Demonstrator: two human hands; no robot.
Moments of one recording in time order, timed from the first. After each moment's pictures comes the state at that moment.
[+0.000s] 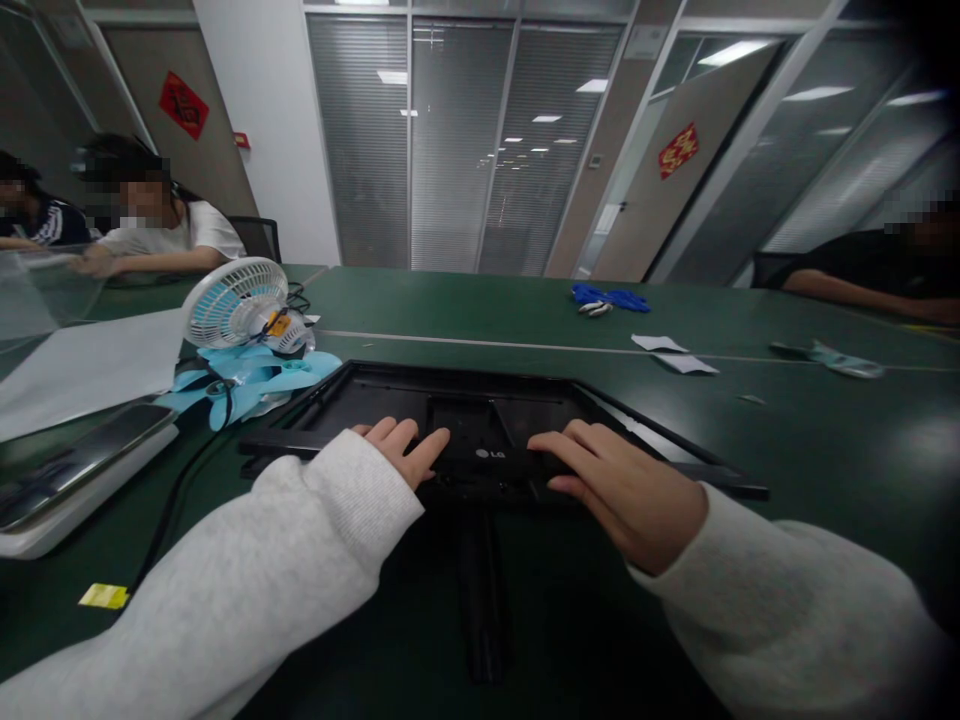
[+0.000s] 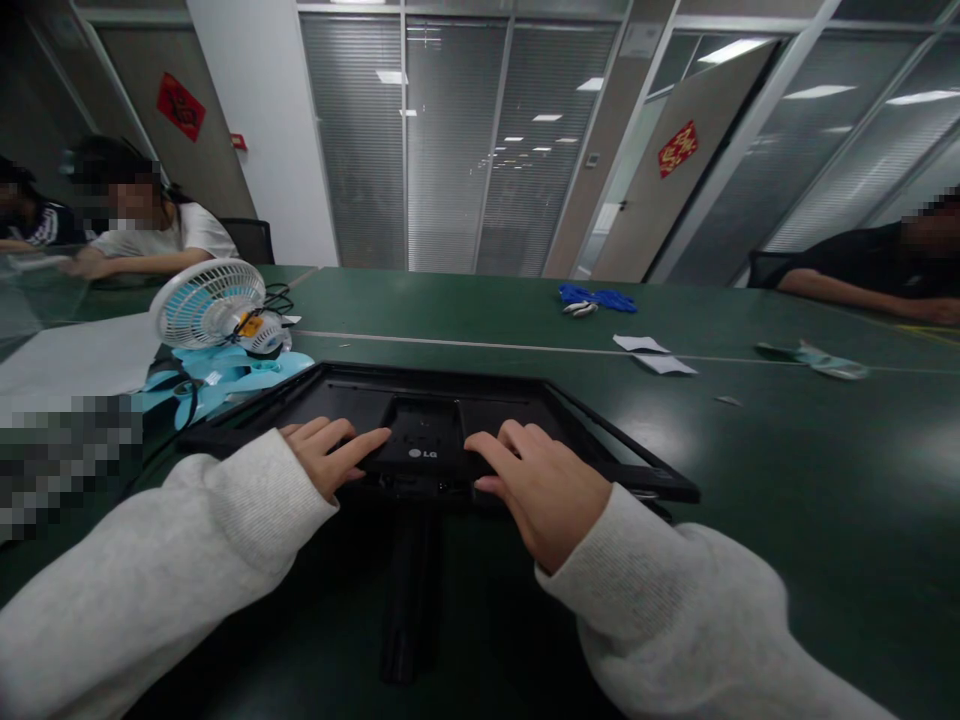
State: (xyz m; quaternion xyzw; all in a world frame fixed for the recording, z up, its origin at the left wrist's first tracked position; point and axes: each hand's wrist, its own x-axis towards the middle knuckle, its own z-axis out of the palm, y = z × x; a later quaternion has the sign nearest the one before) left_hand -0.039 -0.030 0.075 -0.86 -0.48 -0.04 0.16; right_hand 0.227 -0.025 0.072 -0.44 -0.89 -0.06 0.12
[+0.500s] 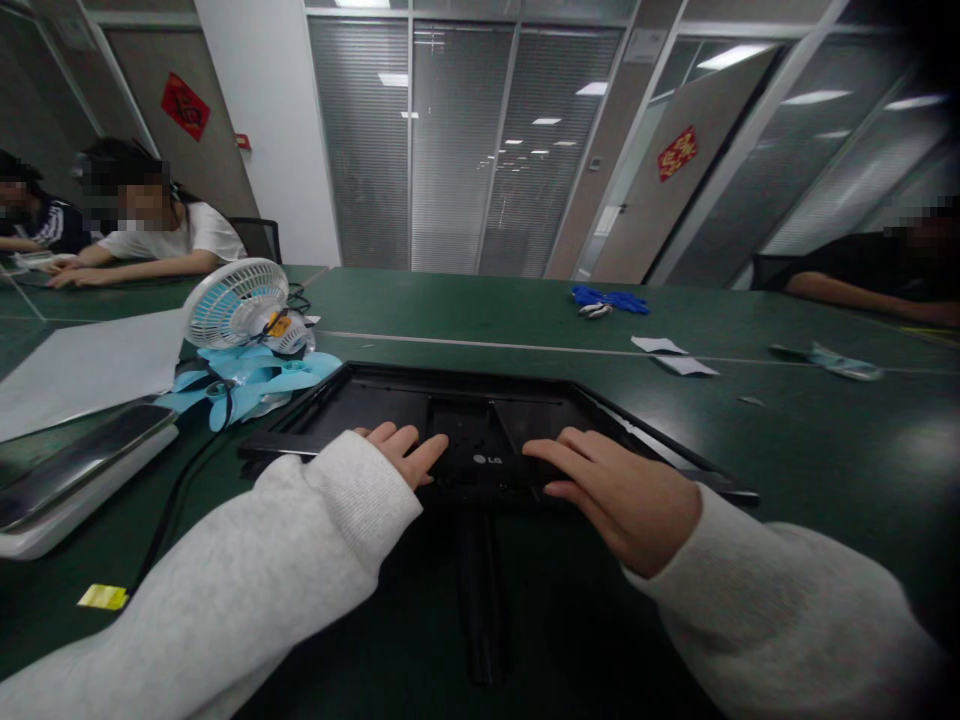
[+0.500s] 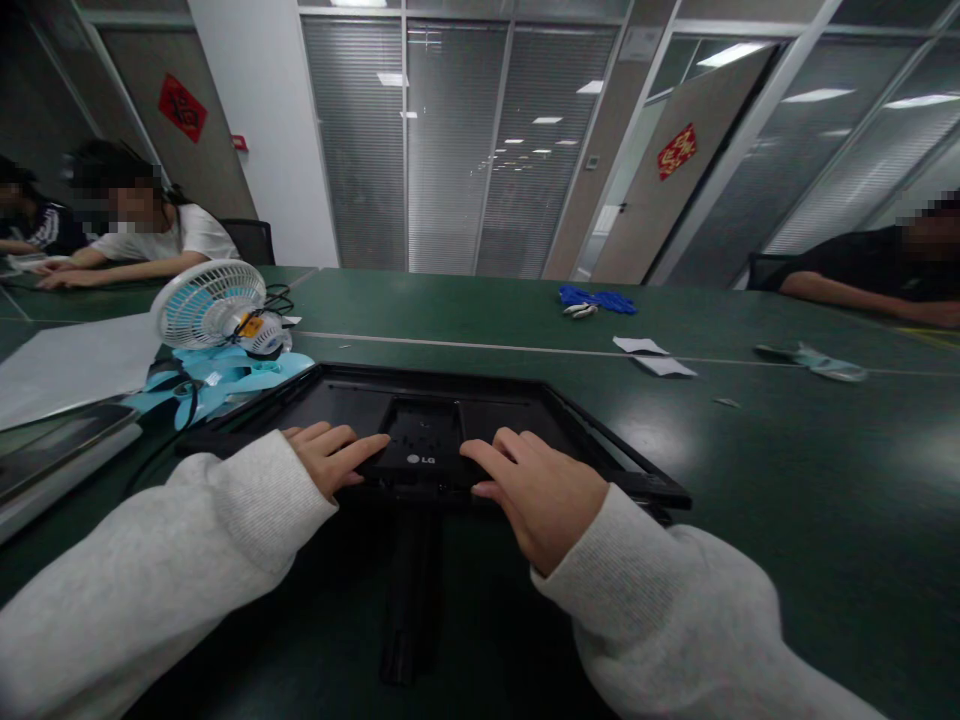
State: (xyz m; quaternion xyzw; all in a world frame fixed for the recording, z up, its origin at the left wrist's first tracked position) left_hand -0.038 -0.030 0.076 -0.86 -0.48 -0.02 0.15; right_hand 0.225 -0.029 0.071 -0.46 -0.88 -0.08 0.08
